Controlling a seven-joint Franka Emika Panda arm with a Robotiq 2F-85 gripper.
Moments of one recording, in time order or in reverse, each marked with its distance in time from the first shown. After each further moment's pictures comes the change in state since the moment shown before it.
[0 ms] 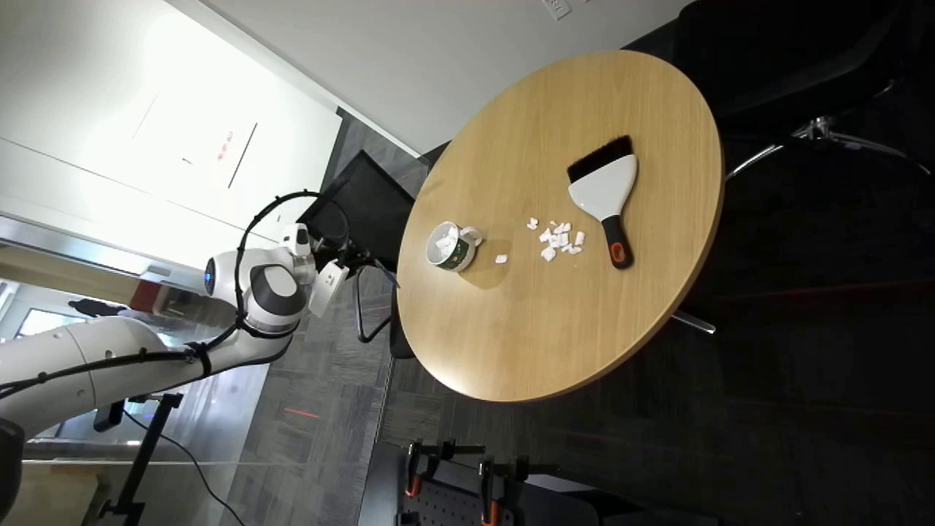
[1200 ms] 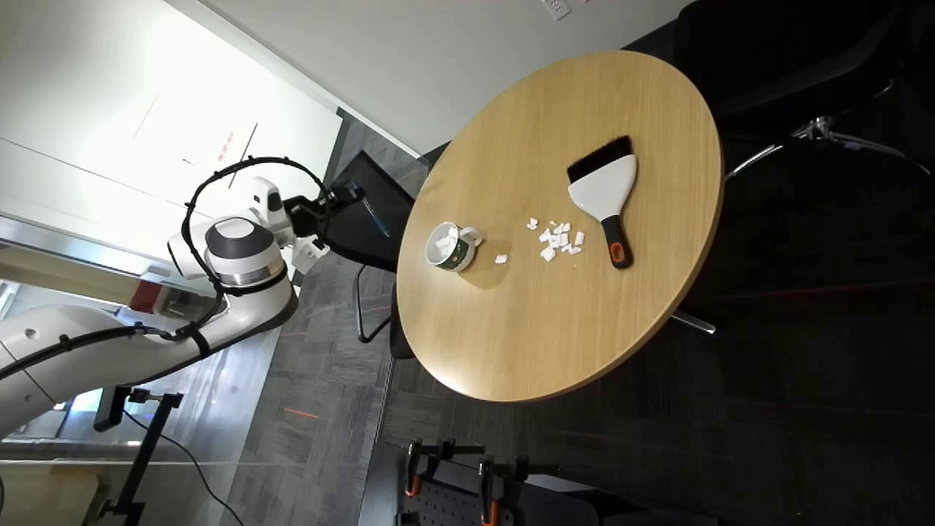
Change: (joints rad) arm 0.347 -0.041 -0.530 0.170 -0.529 -0.002 0.878
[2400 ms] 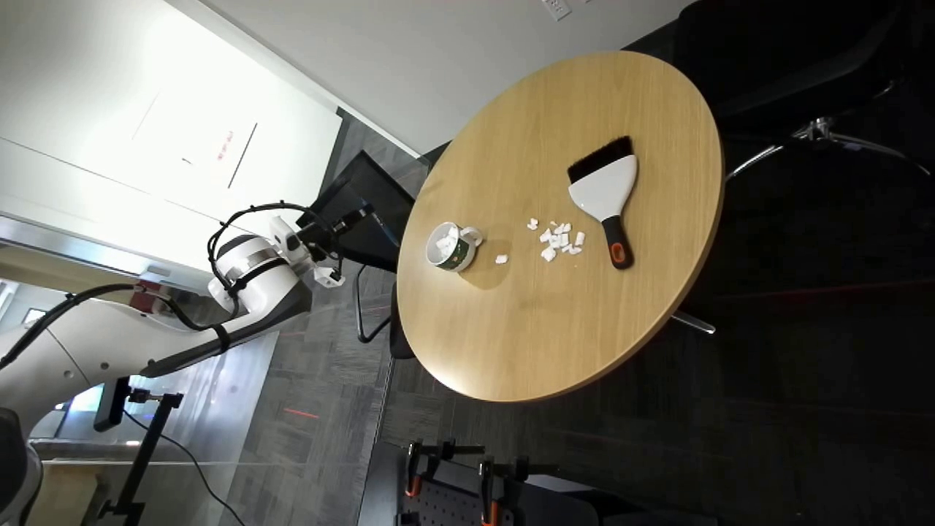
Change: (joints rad) arm 0.222 0.144 -0.083 0.089 -0.658 -0.226 0.940
